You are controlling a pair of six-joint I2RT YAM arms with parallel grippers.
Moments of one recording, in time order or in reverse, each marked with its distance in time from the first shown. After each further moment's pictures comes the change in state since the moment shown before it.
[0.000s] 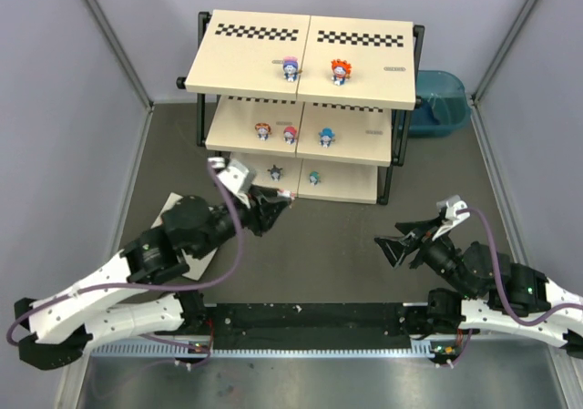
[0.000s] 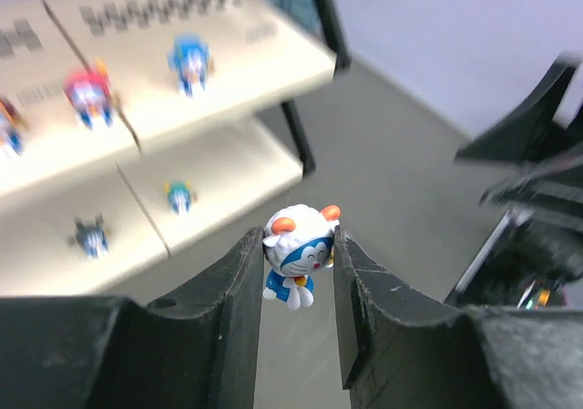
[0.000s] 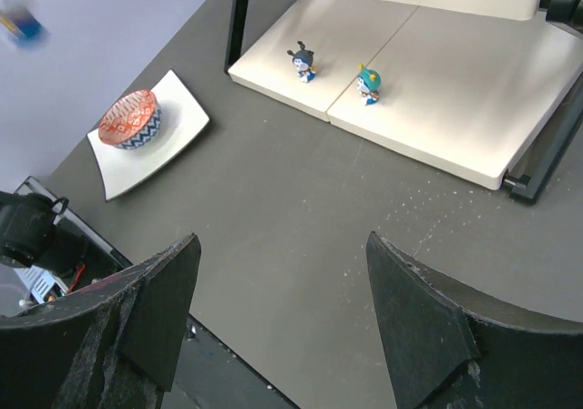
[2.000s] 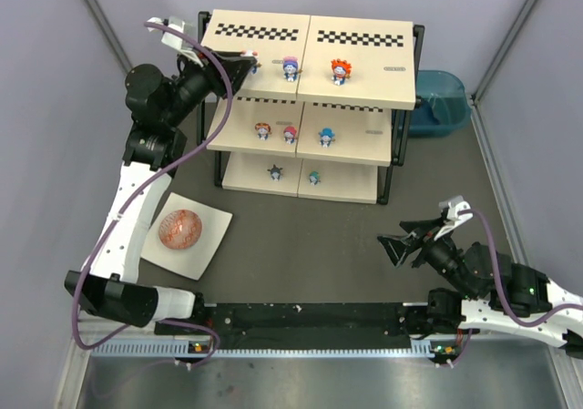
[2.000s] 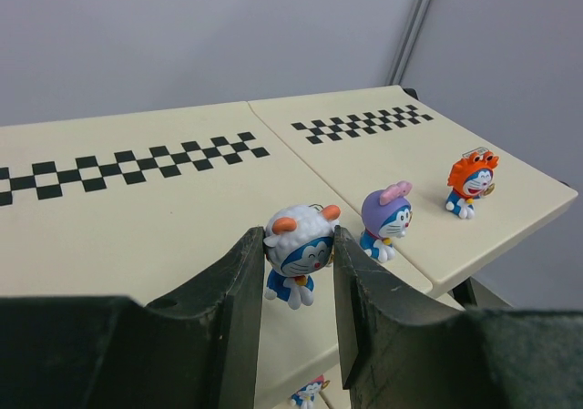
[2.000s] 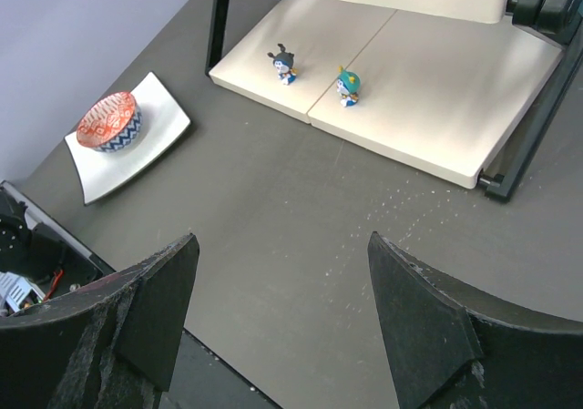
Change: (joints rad) left arm 0.867 0.557 0.640 0.345 0.730 -0.091; right arm 0.000 -0.014 0.000 -0.024 0.037 -0.019
